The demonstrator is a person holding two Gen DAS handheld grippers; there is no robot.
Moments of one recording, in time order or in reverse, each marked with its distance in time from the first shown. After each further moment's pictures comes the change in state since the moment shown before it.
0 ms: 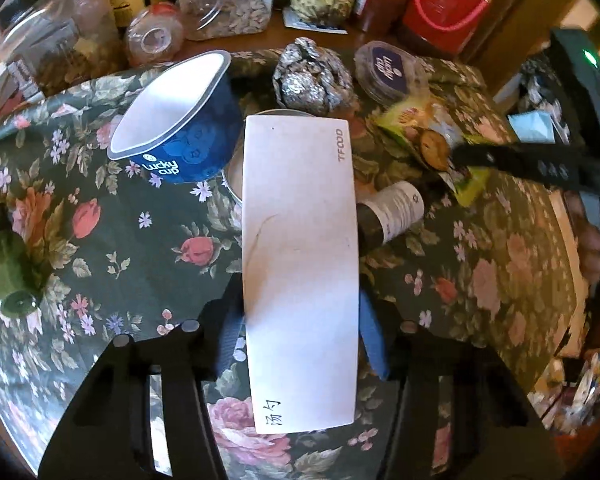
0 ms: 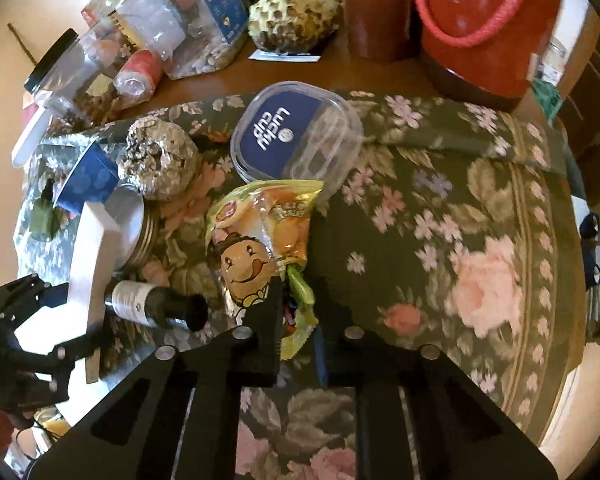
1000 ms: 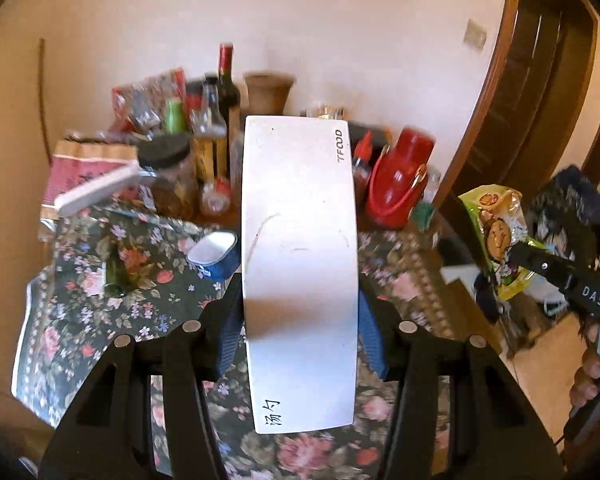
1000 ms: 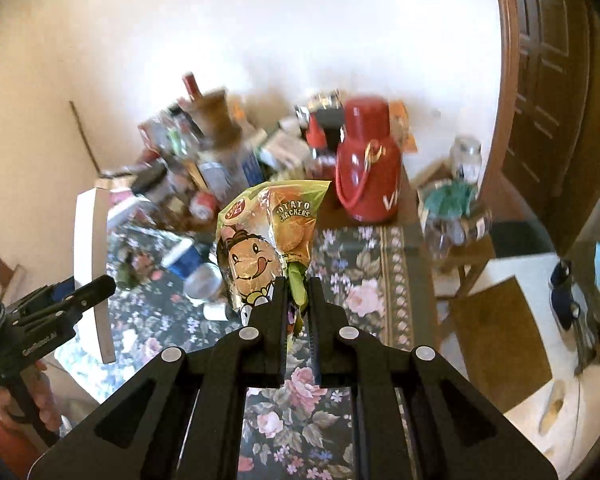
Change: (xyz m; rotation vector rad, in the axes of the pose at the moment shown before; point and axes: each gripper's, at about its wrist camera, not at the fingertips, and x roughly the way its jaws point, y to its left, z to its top) left arm -0.202 -0.123 -0.047 -0.209 -0.548 0.140; right arm -0.214 -0.011 -0.078 -0.018 -0.480 0.002
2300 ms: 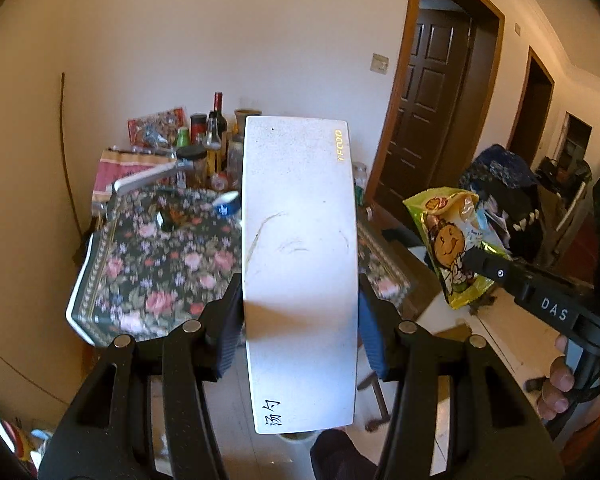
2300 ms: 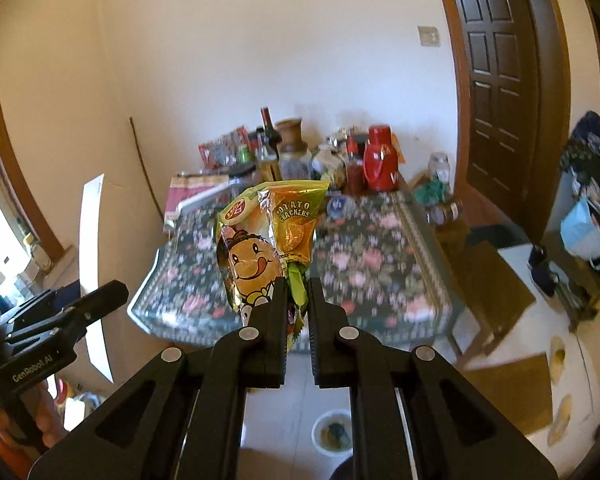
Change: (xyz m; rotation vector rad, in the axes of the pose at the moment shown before) left arm -0.289 0.035 -0.184 0.126 -0.092 -0.149; right arm -0.230 0.162 -0.203 0.034 -0.170 -0.058
